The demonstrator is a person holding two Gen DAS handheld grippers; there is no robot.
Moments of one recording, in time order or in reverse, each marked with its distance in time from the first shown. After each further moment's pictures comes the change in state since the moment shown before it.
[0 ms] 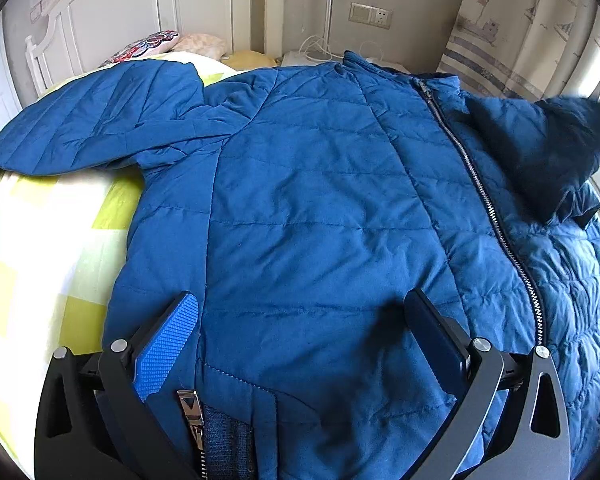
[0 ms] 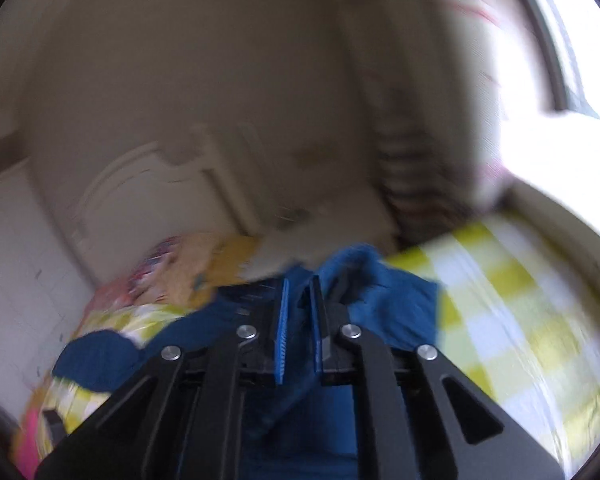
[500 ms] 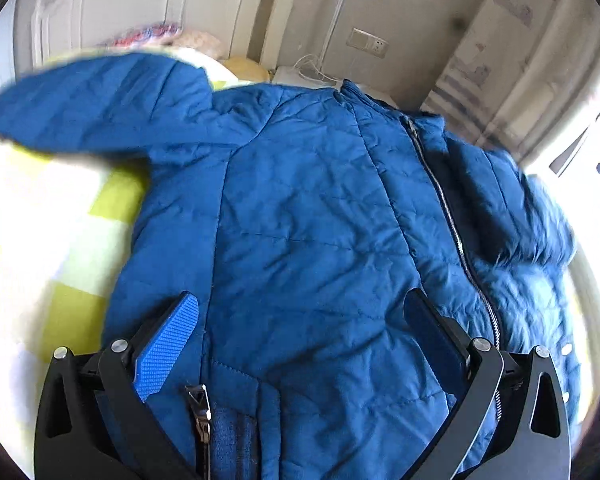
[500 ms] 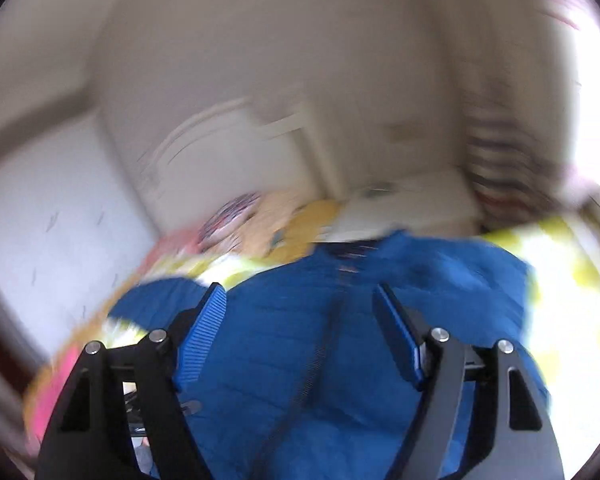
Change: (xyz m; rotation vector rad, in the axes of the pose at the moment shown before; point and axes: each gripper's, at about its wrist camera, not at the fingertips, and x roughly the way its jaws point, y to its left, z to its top) left arm -0.020 0.008 0.003 -0.066 -0.056 -0.107; right arm -0.035 0.016 -0.014 -0.001 0.111 0.163
